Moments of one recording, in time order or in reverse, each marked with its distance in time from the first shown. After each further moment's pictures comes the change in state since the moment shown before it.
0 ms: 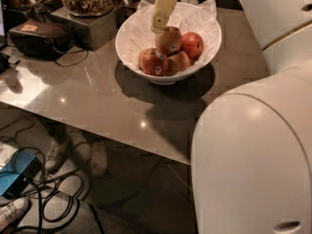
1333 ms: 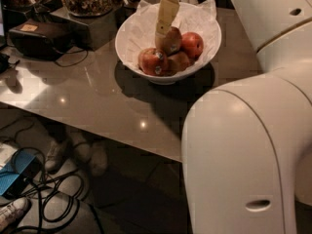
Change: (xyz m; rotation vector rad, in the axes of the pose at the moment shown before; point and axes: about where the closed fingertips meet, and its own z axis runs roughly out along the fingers) arm 0.016 -0.008 0.027 -0.035 0.028 0.040
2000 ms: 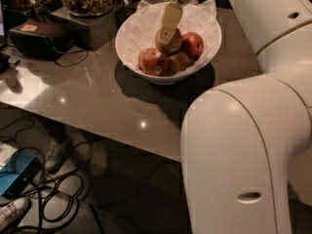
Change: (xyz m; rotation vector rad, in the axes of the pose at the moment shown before) arm 0.015 -0.002 0.017 -0.031 0.022 0.020
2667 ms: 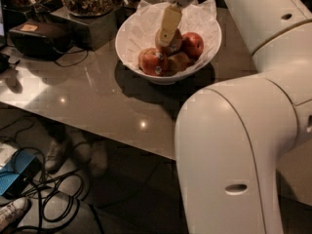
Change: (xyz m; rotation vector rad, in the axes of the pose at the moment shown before) arm 0.002 -0.003 0.010 -0.018 0.007 -0.008
